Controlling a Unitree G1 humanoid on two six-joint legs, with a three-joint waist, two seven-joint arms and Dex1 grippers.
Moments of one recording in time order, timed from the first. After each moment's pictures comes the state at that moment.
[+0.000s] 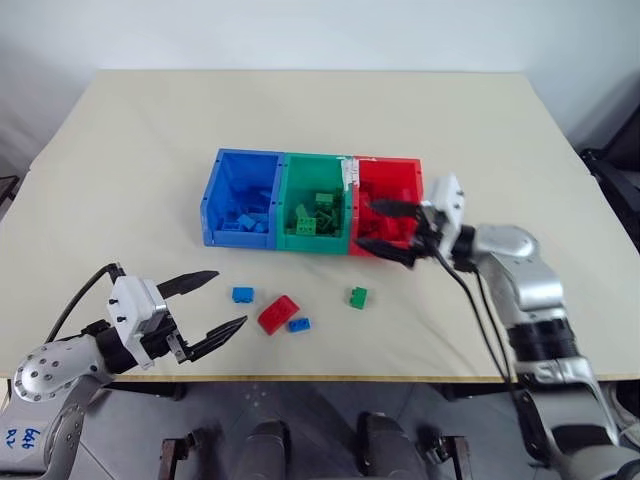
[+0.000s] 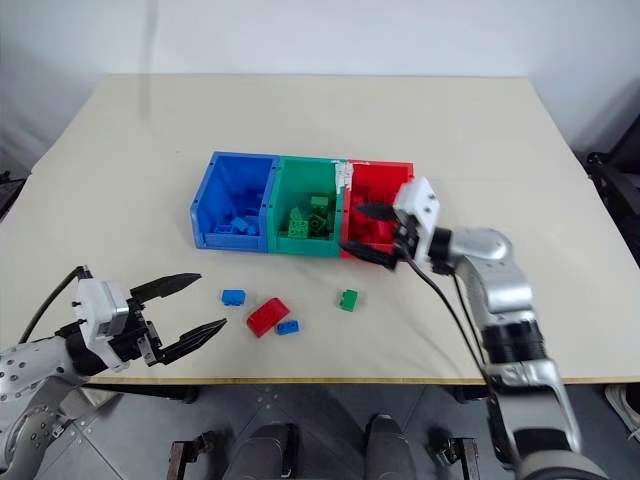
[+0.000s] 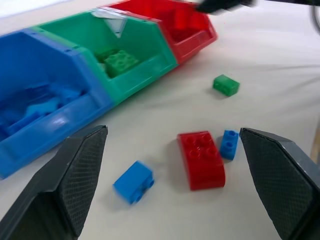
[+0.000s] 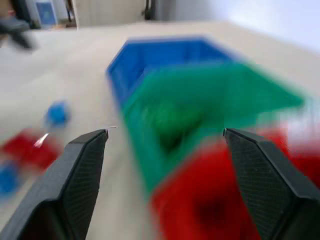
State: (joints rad) left arm 0.15 0.68 0.31 -0.45 -0.55 0.27 -0.85; right arm -0.54 -0.56 -0.02 0.13 0.38 0.17 1.15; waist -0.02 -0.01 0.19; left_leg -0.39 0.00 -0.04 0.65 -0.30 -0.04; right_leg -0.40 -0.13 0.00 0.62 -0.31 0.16
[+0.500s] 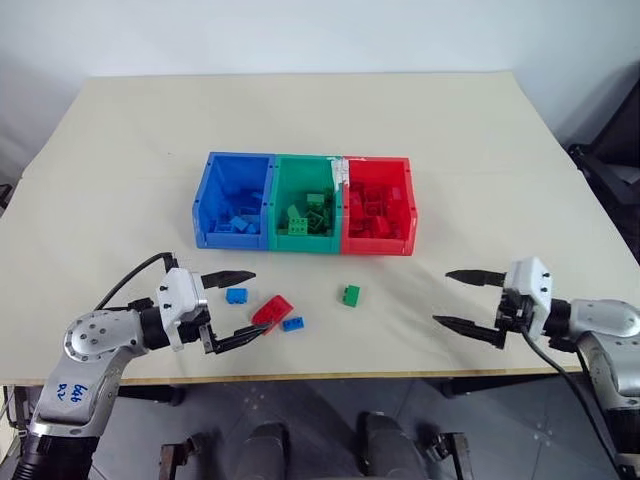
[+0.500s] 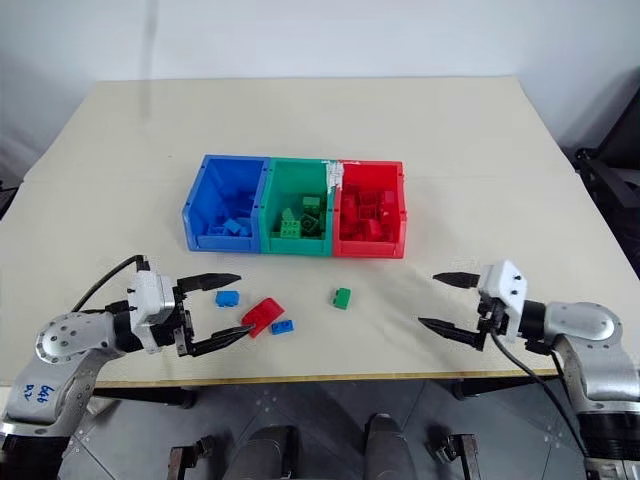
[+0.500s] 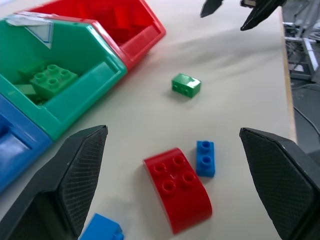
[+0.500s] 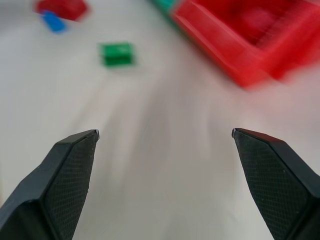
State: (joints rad) left arm -0.03 0.69 0.14 -0.27 -0.45 0.14 -0.99; right arm -0.18 -0.74 -0.10 -0.04 0.40 0.16 1.22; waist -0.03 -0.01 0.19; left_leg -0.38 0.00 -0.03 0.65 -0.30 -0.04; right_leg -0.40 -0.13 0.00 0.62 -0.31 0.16
